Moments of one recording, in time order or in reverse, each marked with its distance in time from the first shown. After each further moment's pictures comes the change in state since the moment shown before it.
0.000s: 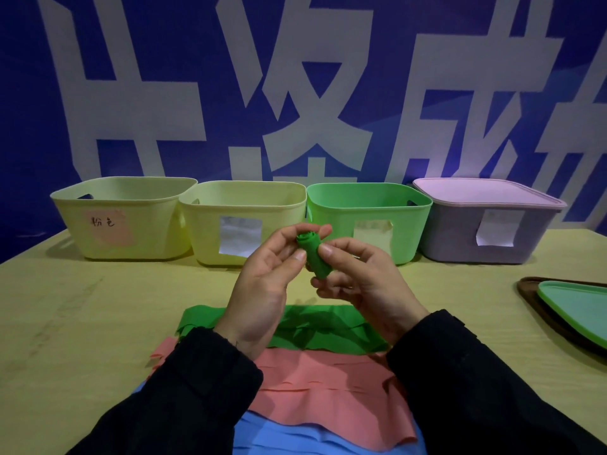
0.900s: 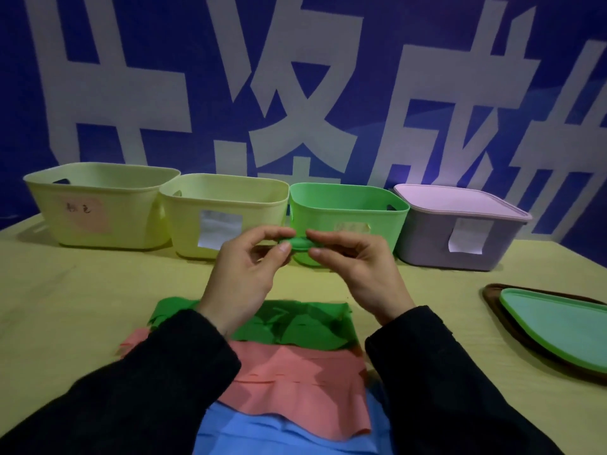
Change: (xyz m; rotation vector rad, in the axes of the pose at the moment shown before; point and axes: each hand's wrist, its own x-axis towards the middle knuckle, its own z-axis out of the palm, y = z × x) left_hand 0.013 0.000 0.005 0.365 0.197 0.013; right_hand 0.009 -0.012 -0.031 -0.411 0.026 -0.335
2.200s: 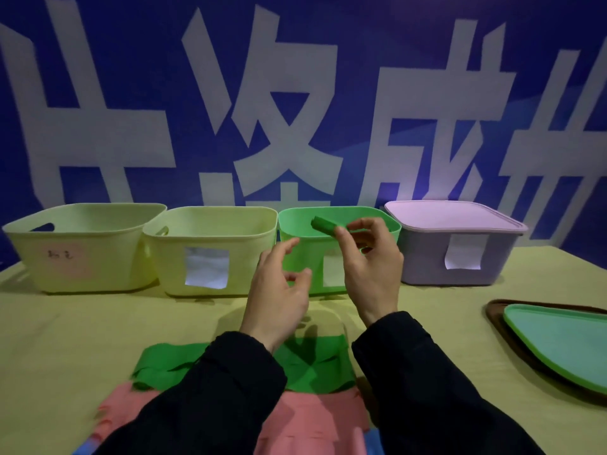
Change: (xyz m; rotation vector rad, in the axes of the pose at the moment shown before) left_hand 0.039 -0.018 0.052 0.261 0.018 -0.022; right_hand 0.045 0.022 -0.015 -0.375 0.631 -0.184
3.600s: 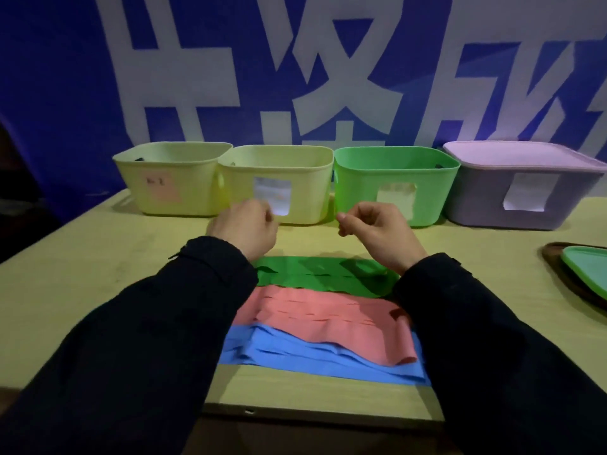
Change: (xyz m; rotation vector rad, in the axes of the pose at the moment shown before) left_hand -0.023 -0.015 -0.126 0.940 -0.099 -0.180; right_hand -0.056 -0.016 0.005 0.042 -0.709 0.138
